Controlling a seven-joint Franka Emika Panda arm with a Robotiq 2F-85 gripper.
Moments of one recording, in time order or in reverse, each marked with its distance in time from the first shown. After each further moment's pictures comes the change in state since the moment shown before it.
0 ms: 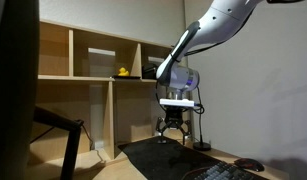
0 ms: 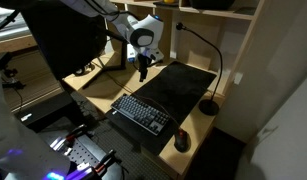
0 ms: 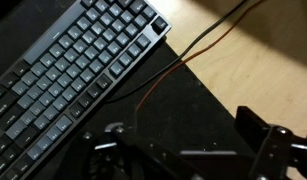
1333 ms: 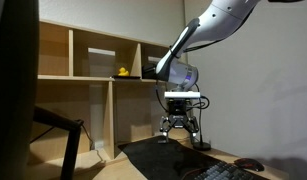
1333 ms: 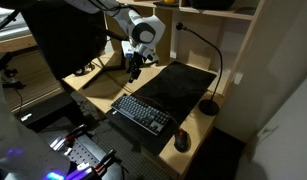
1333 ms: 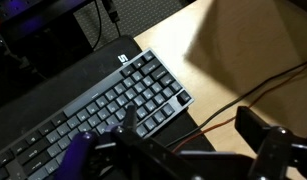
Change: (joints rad) arm -0.011 -0.004 0.001 0.049 0.013 -0.353 -0.105
